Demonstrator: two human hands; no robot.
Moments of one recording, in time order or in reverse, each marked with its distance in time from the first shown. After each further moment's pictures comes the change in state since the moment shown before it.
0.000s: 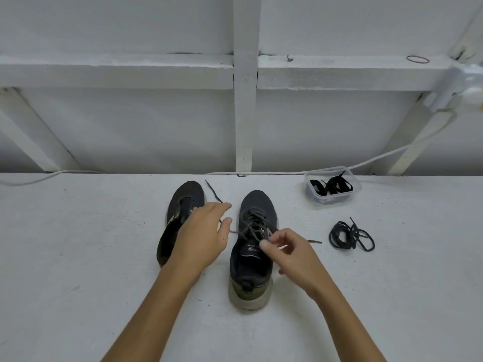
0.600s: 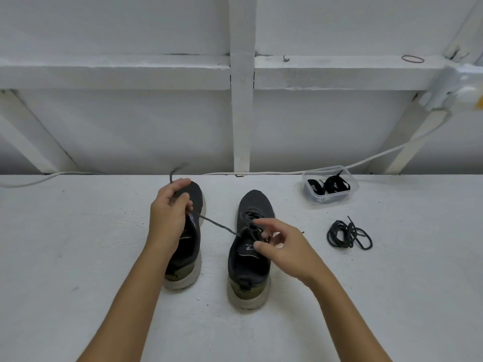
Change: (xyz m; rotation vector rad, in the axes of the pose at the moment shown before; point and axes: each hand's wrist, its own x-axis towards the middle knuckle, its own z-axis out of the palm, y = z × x) left_hand 0.024 -0.043 -0.014 -0.924 0.295 -0.482; right_hand 0.007 -0.022 0.000 -0.081 -0.106 -0.152
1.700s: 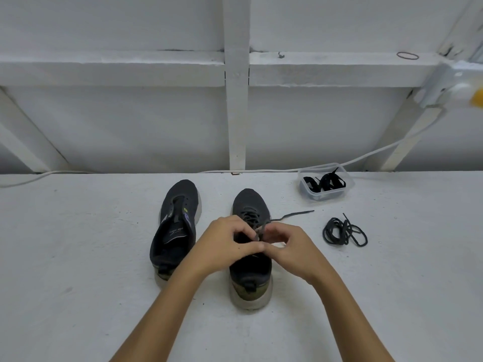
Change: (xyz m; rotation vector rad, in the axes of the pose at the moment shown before) left_hand -0.058 0.001 0.052 0.549 -0.650 0.232; right_hand 0.000 0.014 -0.011 0.000 -0.022 -0.003
